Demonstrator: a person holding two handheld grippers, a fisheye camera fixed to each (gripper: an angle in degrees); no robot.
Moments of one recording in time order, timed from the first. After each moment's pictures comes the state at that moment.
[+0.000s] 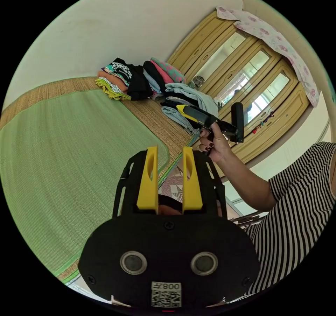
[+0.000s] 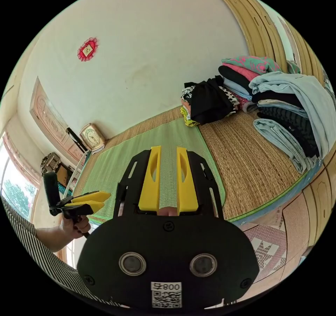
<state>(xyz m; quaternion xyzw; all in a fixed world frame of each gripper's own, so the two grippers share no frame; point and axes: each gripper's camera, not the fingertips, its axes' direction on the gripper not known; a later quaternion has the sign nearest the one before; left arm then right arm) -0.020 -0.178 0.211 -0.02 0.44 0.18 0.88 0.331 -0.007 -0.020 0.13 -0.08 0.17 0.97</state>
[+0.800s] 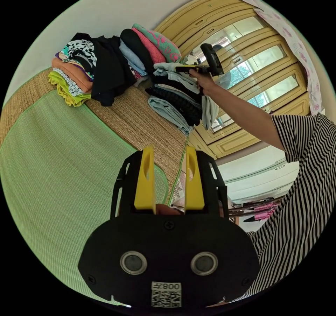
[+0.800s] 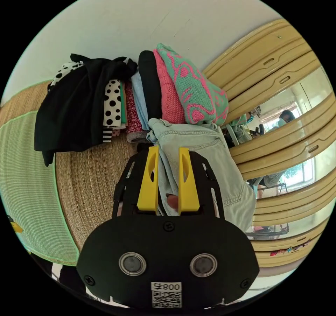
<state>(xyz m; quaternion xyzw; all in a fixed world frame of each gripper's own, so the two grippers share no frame) 0.160 -0.416 0.366 -0.16 0.48 0.25 0.83 0.586 -0.247 0.030 -0.11 0.35 0.07 0.93</state>
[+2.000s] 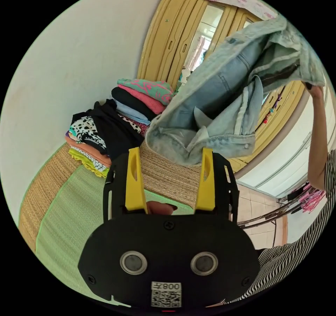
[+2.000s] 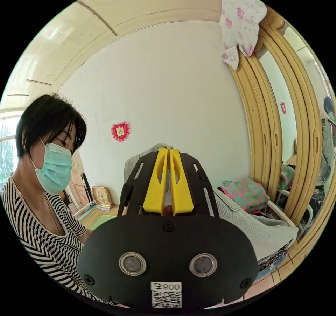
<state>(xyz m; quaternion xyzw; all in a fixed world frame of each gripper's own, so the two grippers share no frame) 0.181 -0.490 0.245 0.02 0.42 0.32 0.85 0.500 -0.005 -0.540 0.44 -0.08 0.04 0.89</state>
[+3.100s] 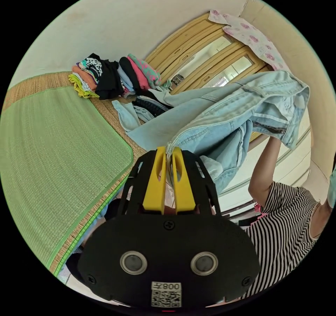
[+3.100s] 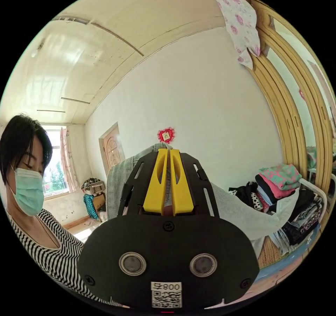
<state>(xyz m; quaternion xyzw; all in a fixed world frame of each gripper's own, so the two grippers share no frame) -0.060 -0.185 0.081 -0.04 0.52 0.17 0.83 0.490 0.214 -0.567 0.49 -0.21 0.05 0.84</state>
